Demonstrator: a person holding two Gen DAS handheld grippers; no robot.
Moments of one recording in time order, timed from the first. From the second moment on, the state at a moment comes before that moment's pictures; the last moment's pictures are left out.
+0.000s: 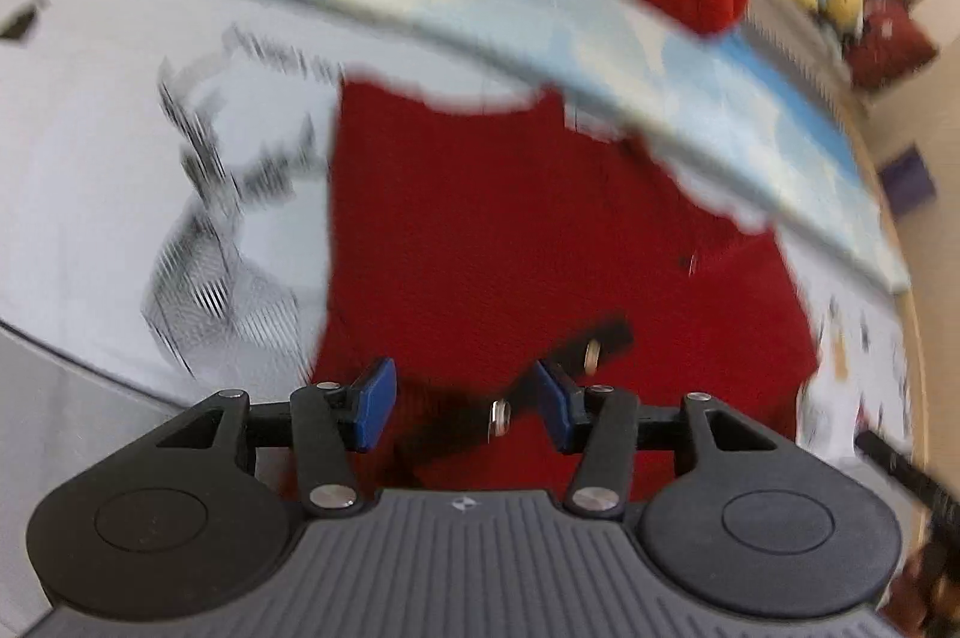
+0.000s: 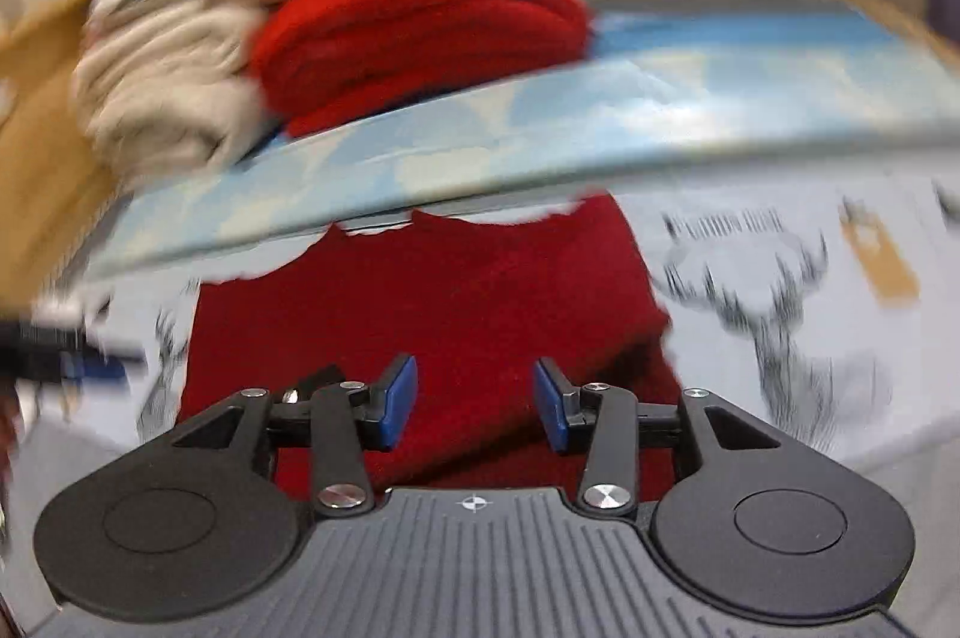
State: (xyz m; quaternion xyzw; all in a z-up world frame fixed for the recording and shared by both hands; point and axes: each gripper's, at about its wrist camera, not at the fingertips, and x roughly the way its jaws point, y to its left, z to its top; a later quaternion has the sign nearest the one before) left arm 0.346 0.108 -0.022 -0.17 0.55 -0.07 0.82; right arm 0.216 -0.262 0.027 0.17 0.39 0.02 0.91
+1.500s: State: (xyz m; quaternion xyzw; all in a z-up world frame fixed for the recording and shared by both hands) left arm 0.316 0.065 0.014 -0.01 0.43 0.00 0.90; right arm 0.235 -0.259 0.020 0.12 0.34 -0.01 0.93
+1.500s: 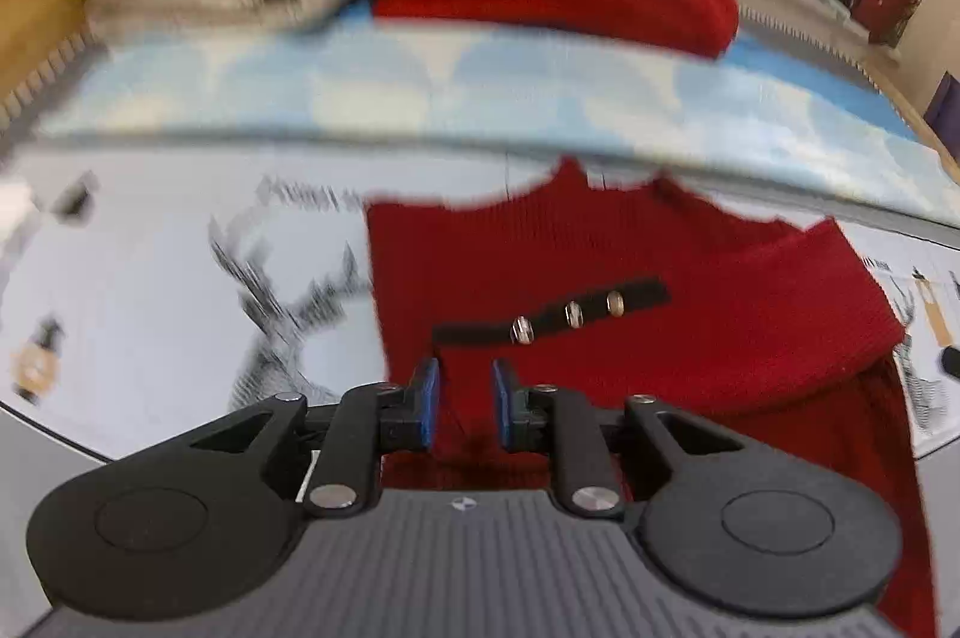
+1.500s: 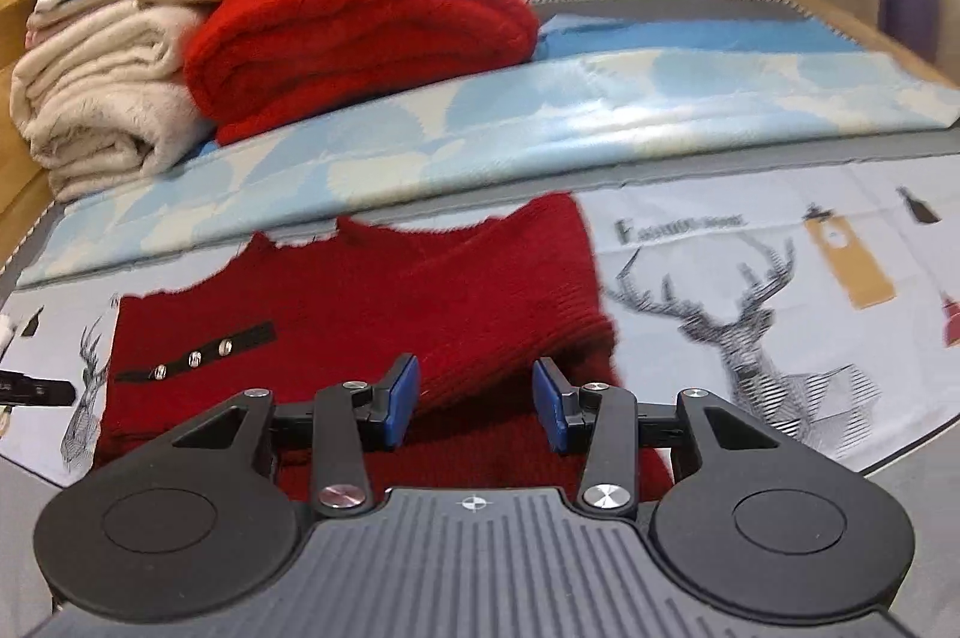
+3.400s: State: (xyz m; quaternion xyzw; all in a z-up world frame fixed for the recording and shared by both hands) left arm 0.027 0.131 -0.063 -0.09 0.58 0.05 0.81; right arm 0.025 -0.343 -0.080 0.08 0.53 -0.06 0.85
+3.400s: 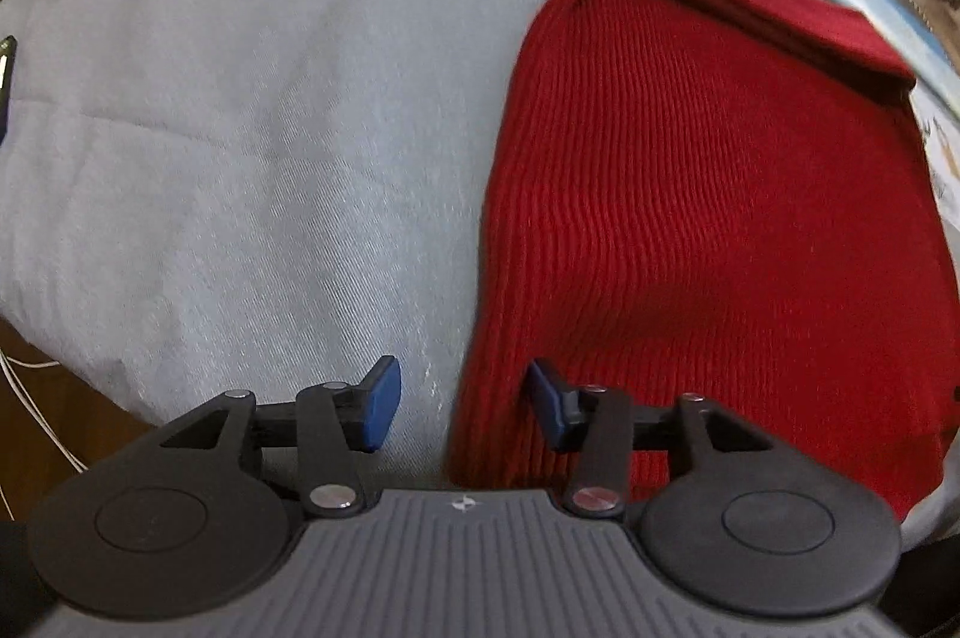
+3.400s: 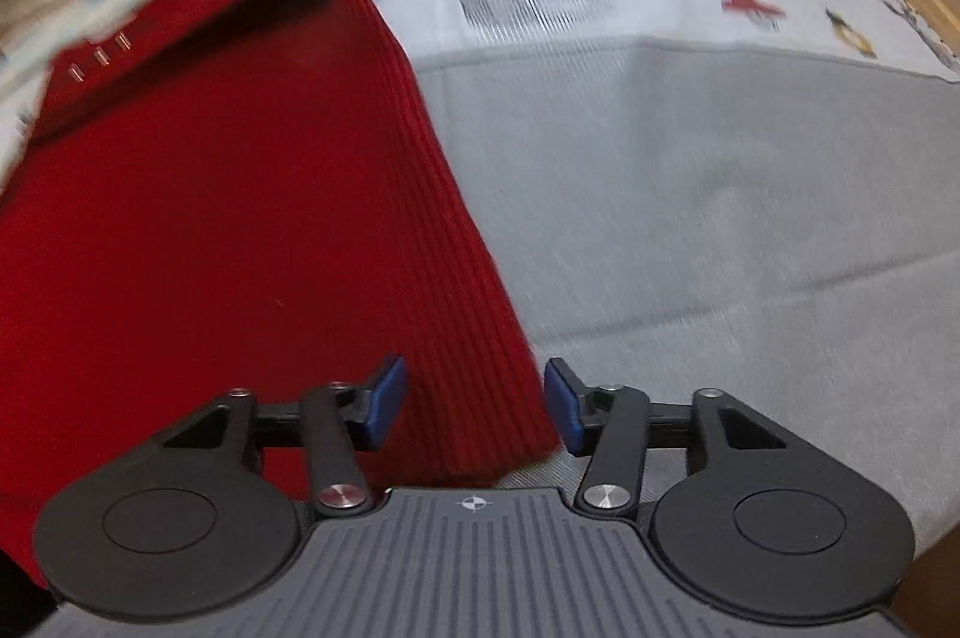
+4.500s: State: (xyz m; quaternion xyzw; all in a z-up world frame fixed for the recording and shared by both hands) left arm 0.025 0.126 -0.063 -0.09 0.58 0.01 0.81; right arm 0.005 -0.338 -0.073 0.13 0.53 -0.02 0.84
